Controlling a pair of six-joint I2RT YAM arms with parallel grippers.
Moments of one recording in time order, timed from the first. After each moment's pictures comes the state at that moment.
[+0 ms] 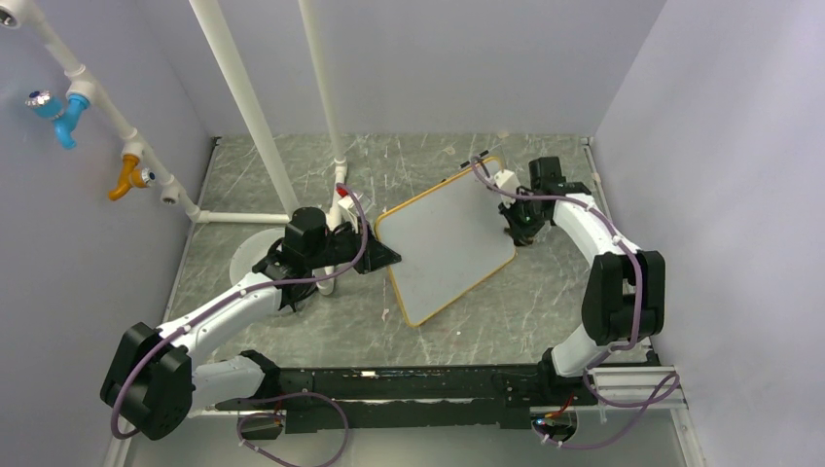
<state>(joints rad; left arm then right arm) -0.56 1.14 0.66 0.22 0.62 -0.48 0.09 1.59 1.13 -0.70 -0.25 -0.68</state>
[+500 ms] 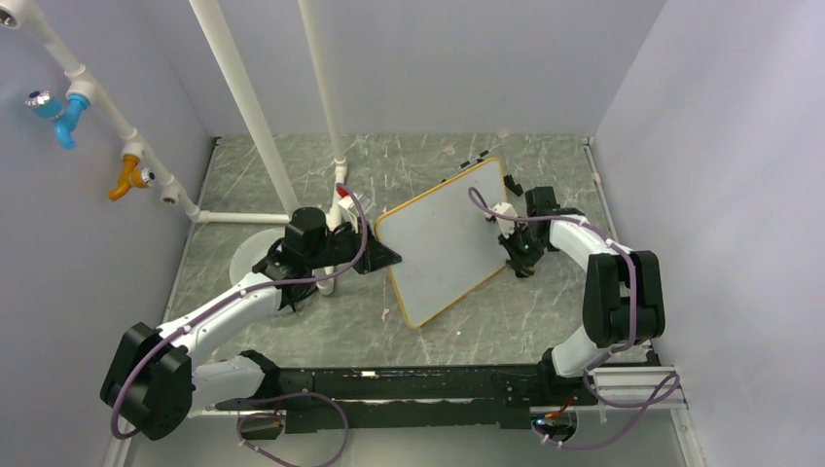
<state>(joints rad) -0.56 1.14 0.66 0.22 0.62 -0.48 0.08 1.58 0.96 -0.62 -0.24 -0.70</state>
